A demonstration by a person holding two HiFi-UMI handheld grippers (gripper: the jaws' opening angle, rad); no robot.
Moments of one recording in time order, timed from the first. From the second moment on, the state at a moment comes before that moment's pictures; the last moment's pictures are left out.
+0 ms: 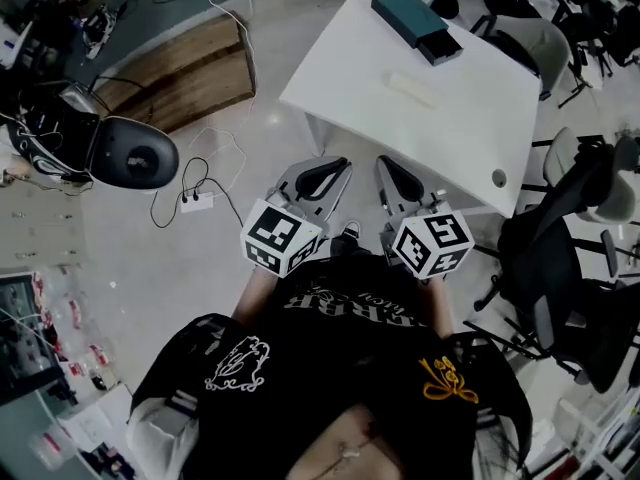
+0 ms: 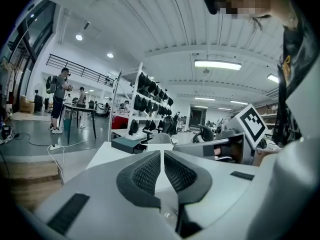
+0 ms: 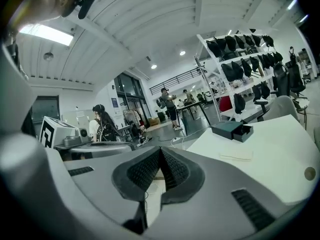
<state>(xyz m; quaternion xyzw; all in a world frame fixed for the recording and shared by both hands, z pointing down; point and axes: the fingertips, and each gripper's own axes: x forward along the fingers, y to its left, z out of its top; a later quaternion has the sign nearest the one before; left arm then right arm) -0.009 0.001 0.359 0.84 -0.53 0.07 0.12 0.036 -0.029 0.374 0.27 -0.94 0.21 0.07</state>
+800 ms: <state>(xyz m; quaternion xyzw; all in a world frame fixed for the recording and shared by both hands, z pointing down) 0.010 -0.082 0.387 0.85 -0.49 0.12 0.15 0.065 -0.101 0.413 0.31 -0.91 0.26 0.07</state>
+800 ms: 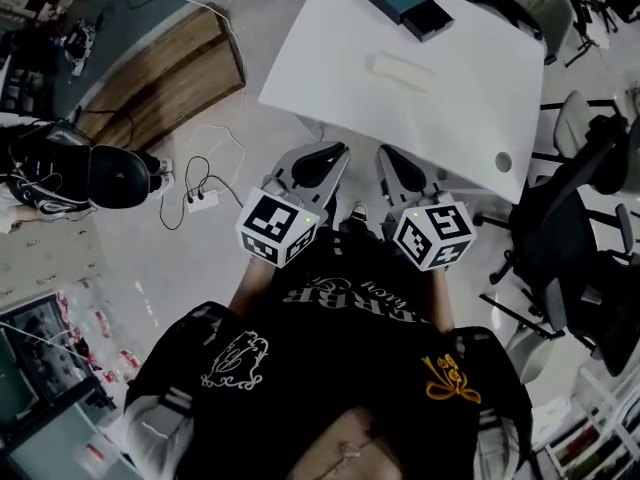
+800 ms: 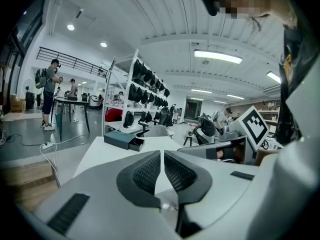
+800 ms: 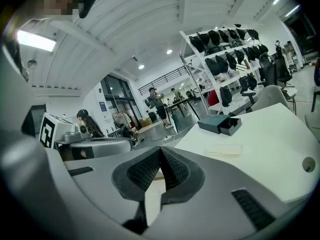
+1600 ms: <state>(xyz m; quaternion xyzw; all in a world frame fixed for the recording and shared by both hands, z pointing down) -0.018 -0.238 0.426 0.90 -0.38 0.15 0.13 0.056 -0.248 0.466 0.45 -0.85 0.22 0.14</state>
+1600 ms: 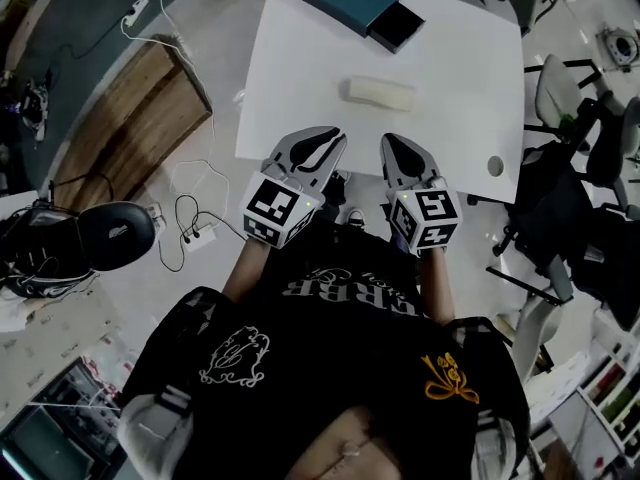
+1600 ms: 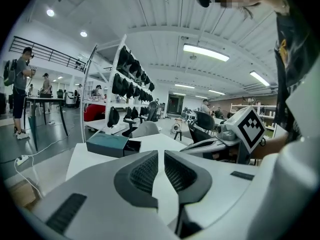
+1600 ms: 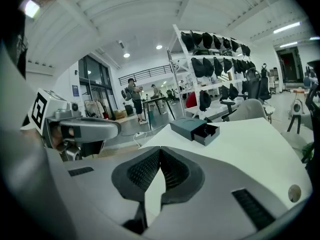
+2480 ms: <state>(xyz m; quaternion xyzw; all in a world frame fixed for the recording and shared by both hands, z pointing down) -0.029 -0.340 0.576 0.91 -0.28 0.26 0.17 0.066 -0.374 0.614 0.38 -0.81 0.07 0.44</state>
